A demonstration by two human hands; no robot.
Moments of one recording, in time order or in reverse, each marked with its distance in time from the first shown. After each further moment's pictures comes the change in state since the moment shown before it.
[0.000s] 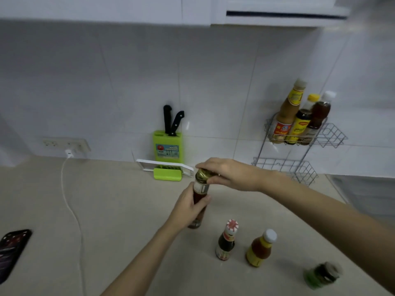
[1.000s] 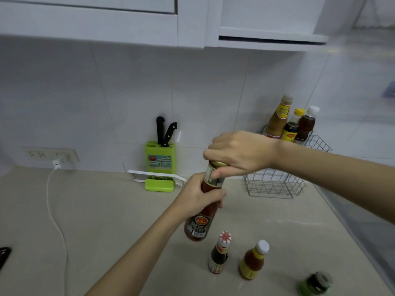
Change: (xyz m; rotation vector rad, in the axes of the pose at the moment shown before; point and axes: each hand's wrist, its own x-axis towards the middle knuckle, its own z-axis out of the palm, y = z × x) left_hand 0.016 0.107 -0.011 -0.286 -0.245 0.176; right_hand -0.012 -0.019 -0.096 -0.597 0.126 -0.442
